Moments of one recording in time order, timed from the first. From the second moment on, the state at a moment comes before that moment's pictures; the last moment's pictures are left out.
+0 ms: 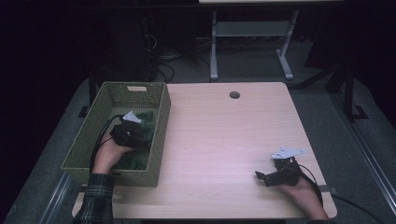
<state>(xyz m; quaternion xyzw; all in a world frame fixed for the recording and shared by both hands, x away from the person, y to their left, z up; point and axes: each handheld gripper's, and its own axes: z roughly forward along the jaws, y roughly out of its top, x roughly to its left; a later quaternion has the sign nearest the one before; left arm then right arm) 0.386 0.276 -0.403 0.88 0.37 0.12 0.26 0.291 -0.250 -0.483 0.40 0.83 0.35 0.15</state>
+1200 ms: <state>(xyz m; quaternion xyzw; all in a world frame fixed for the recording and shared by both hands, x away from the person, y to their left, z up) 0.377 0.311 -0.353 0.82 0.45 0.08 0.34 0.291 -0.250 -0.483 0.40 0.83 0.35 0.15</state>
